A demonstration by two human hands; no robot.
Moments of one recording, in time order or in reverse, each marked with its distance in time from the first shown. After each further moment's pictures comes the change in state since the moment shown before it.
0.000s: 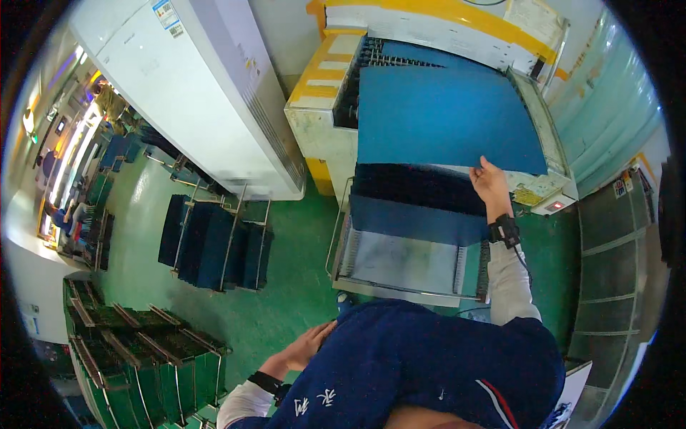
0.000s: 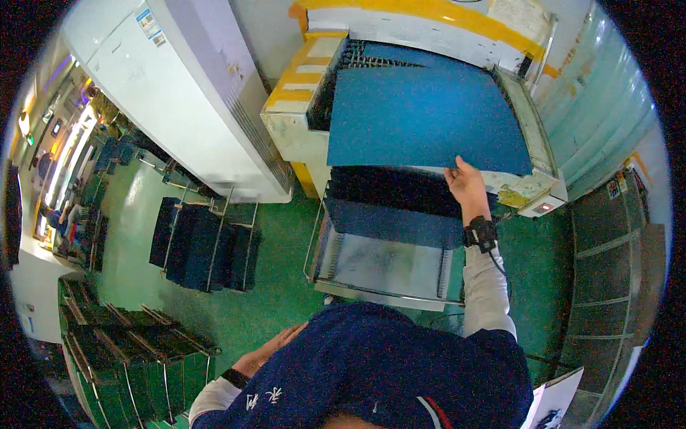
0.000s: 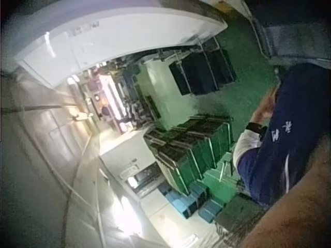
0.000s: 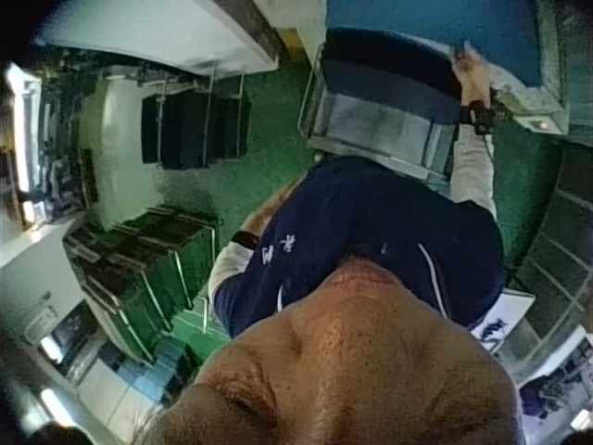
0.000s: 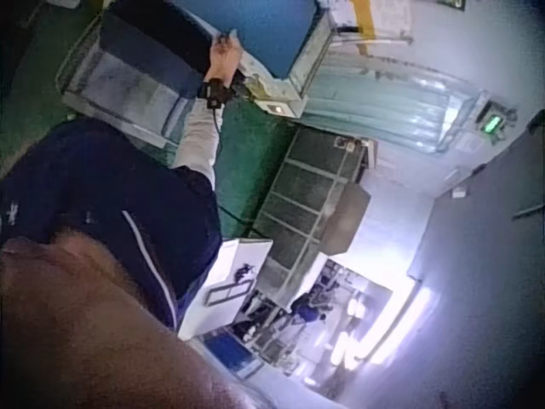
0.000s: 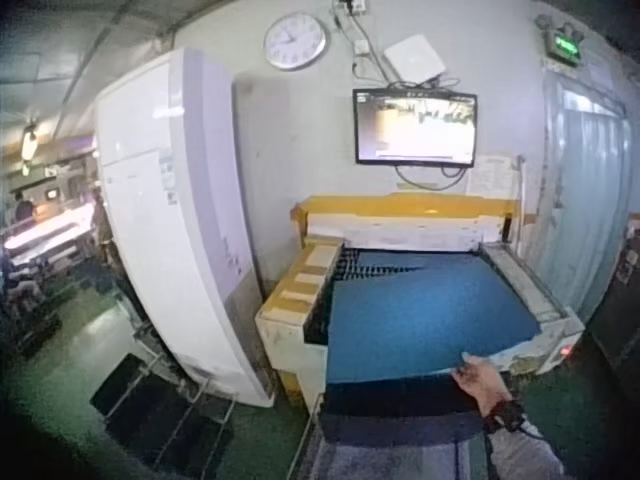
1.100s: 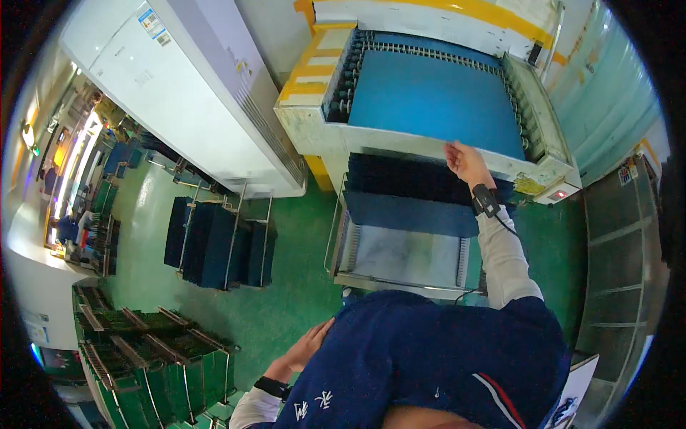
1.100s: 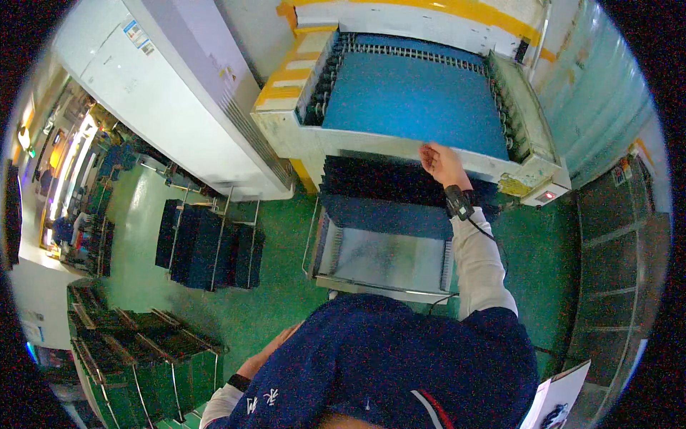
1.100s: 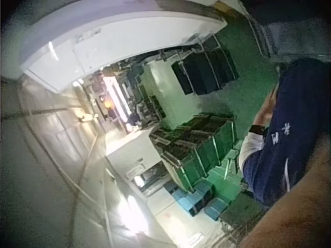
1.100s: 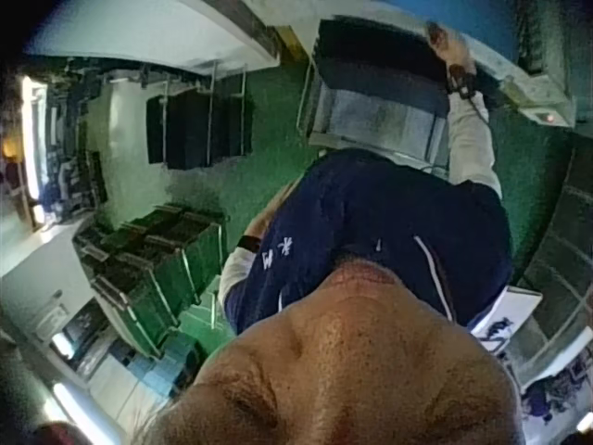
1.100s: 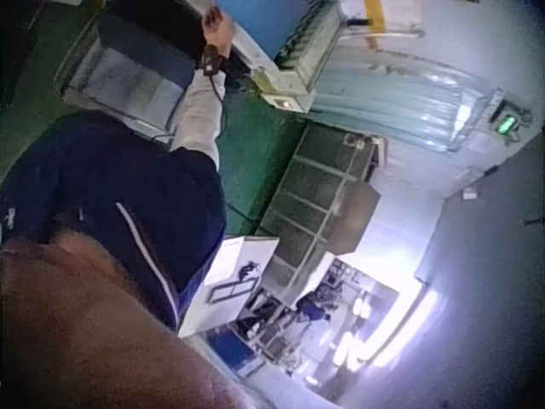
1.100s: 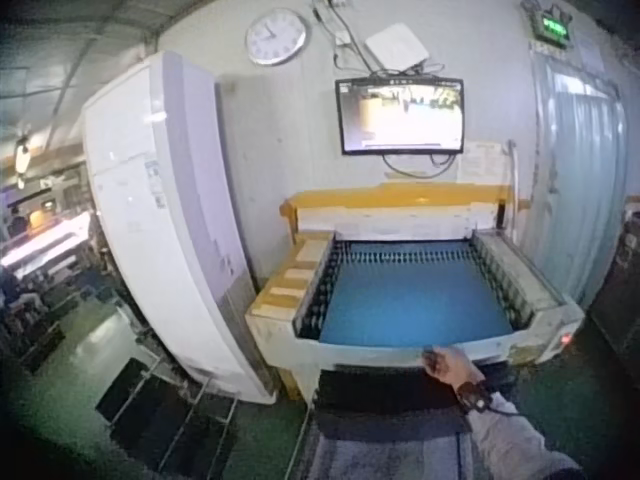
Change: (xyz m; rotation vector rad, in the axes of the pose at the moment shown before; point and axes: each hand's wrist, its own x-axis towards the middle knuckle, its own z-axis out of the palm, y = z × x) left_hand 0.001 0.035 -0.002 -0.029 0.045 -0.113; right_hand 0.057 0.028 -0.006 -0.258 -0.030 0.221
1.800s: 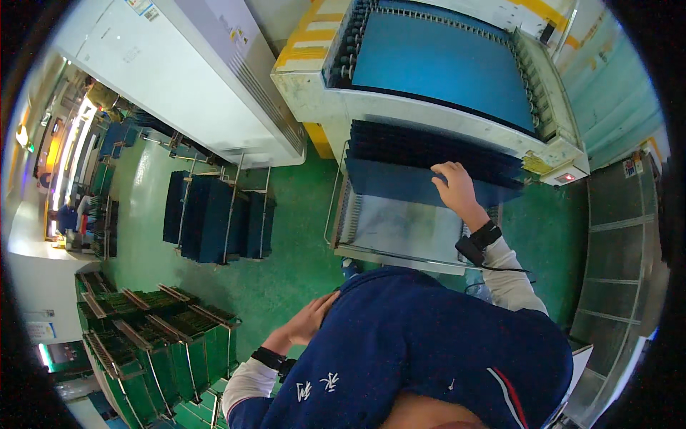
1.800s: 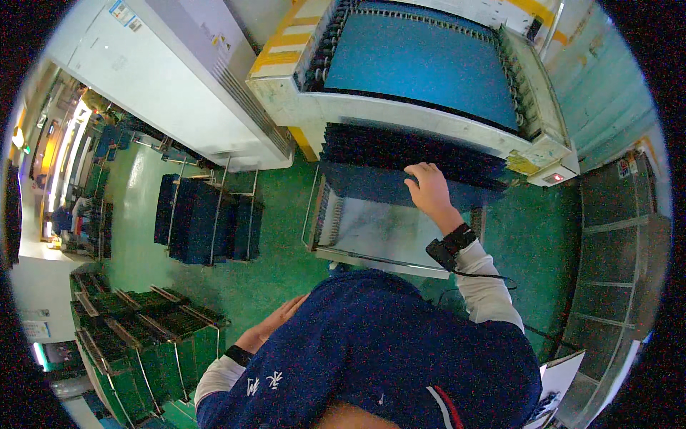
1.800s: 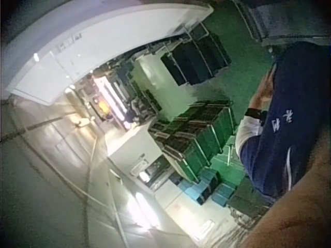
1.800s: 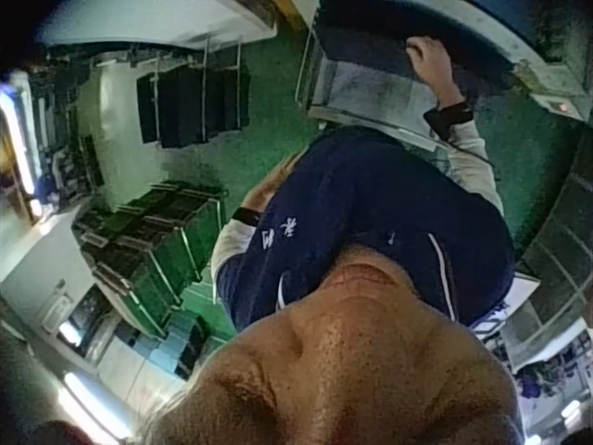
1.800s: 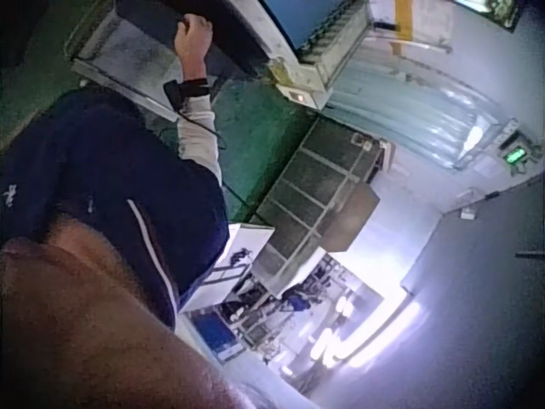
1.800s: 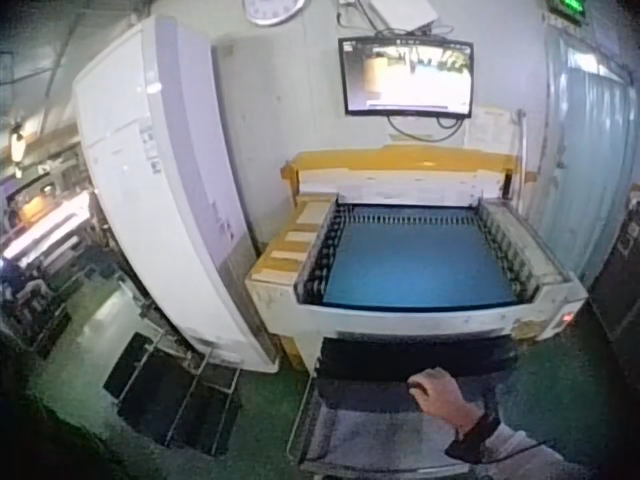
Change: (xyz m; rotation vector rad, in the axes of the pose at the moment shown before) left_hand 0.015 -0.008 -0.007 0.029 -0.054 0.063; right_hand -0.133 0.094 0.043 -1.525 -0.099 -0.873
